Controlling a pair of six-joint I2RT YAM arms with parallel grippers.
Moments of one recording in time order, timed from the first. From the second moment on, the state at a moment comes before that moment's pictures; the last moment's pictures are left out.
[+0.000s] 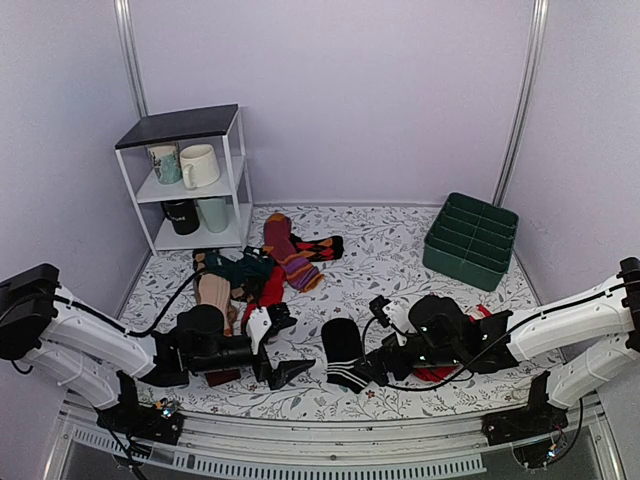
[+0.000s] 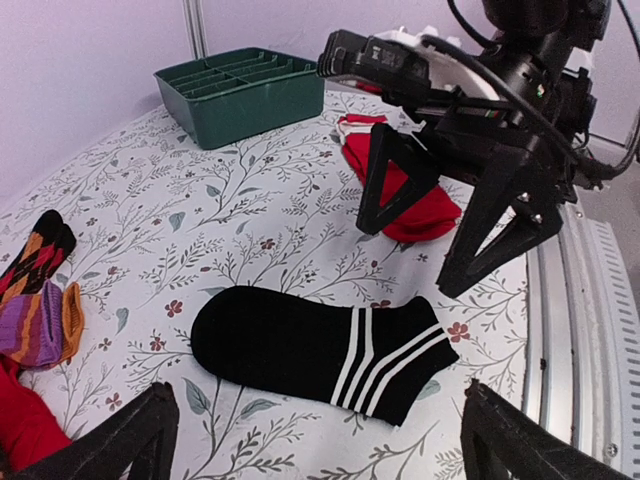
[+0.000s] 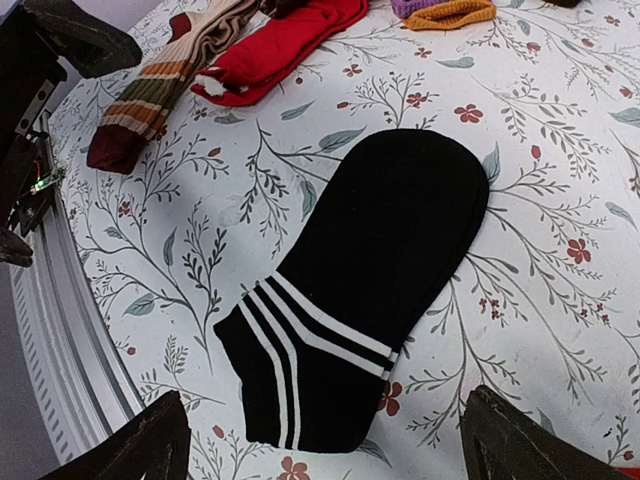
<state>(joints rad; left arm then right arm) -1.12 1.39 0.33 0.79 0.02 0.03 1.13 1.36 0.55 0.13 0.05 0.44</state>
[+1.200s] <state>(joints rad) -1.10 1.45 0.30 0.86 0.21 0.08 1.14 1.33 0.39 0.36 -0.30 0.28</state>
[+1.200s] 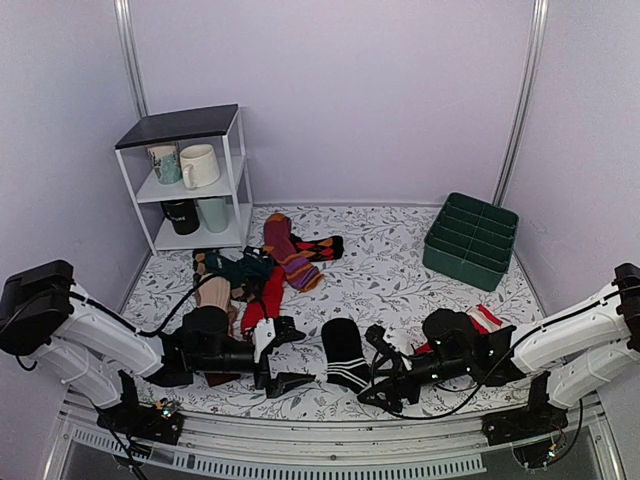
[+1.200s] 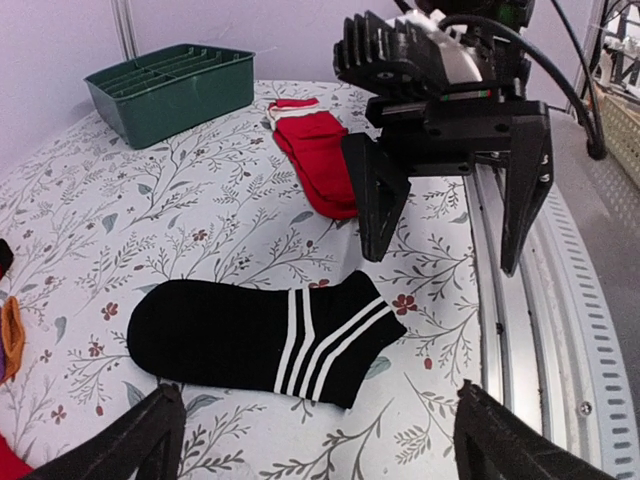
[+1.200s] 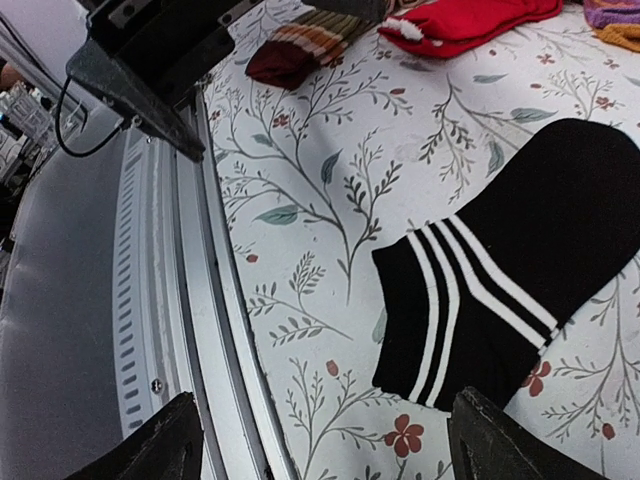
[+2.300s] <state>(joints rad) -1.10 1.49 0.38 0.72 0.26 0.13 1.17 1.60 0.52 0.35 -0.16 0.18</state>
